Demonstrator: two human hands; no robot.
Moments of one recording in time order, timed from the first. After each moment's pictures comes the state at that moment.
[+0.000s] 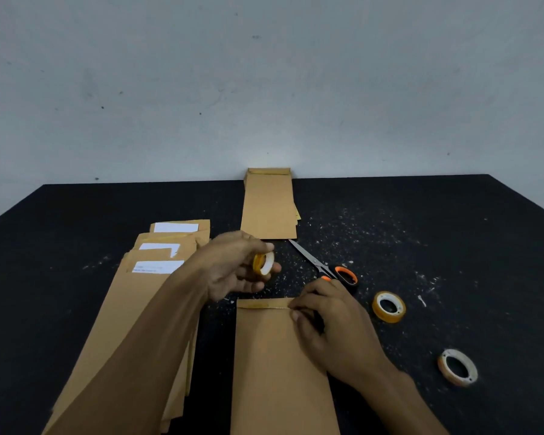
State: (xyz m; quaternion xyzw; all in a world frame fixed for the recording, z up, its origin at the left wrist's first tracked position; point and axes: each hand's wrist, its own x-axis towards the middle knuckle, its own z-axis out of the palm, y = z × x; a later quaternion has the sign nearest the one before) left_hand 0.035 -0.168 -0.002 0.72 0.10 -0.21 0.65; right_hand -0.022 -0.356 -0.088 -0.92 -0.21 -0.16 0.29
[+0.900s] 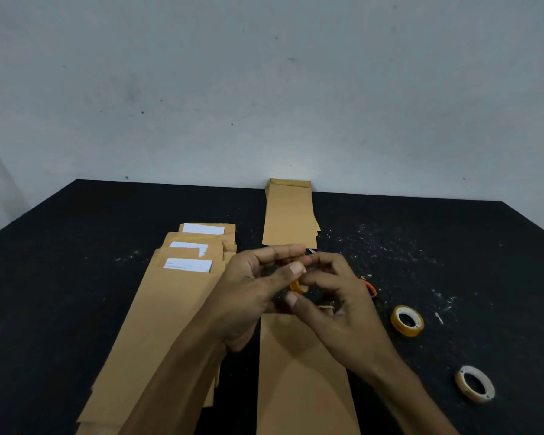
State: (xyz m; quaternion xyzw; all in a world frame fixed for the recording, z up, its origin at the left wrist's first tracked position) left_hand -0.033 -0.159 -0.005 0.62 -0.07 -0.07 0.78; right_hand -0.037 -0.317 -0.030 -0.81 -0.22 -0.11 0.53
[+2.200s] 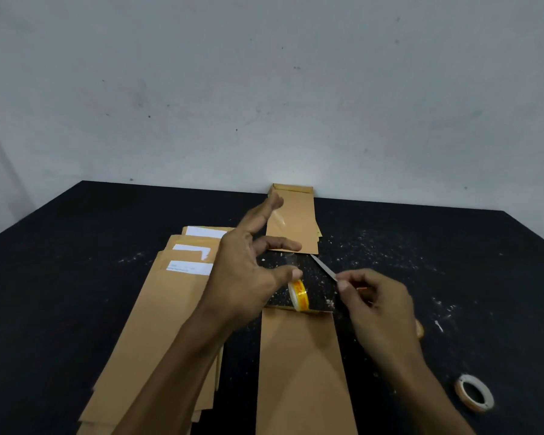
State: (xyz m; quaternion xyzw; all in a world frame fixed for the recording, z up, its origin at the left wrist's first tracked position) left_hand -0.030 -0.156 0.020 0.71 -0.15 0.12 0.68; right_hand -0.030 -0.345 -0.028 -0.85 0.01 -0.15 0.50
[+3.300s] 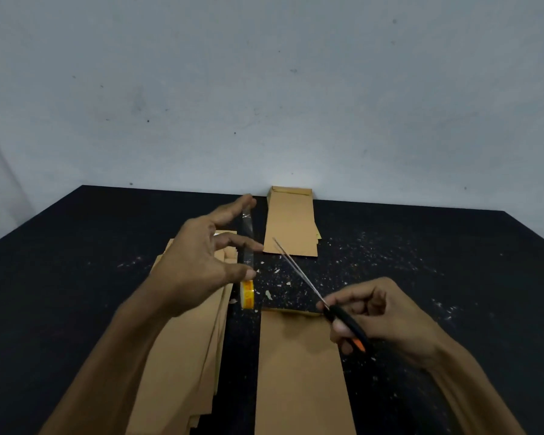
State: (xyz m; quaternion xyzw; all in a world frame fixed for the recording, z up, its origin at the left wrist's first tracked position) left_hand -0.023 -0.103 0.036 0.79 -0.16 0.05 0.59; right_hand -0.026 -0.373 0.002 -0.72 -0.15 0.20 0.65
